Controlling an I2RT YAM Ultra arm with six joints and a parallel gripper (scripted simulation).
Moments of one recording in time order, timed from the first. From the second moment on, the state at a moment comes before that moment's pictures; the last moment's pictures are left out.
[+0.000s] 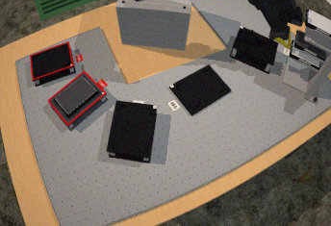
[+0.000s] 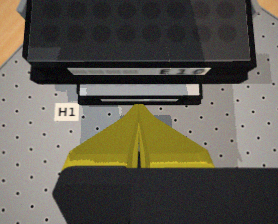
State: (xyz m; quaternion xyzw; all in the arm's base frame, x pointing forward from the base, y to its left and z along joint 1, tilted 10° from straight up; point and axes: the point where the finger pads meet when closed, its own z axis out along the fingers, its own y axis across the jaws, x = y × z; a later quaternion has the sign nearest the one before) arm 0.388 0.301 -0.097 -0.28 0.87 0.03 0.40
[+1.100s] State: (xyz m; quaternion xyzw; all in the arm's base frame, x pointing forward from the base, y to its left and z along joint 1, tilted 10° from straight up) arm 0.347 0.273 -0.103 -0.28 0.87 0.03 0.40
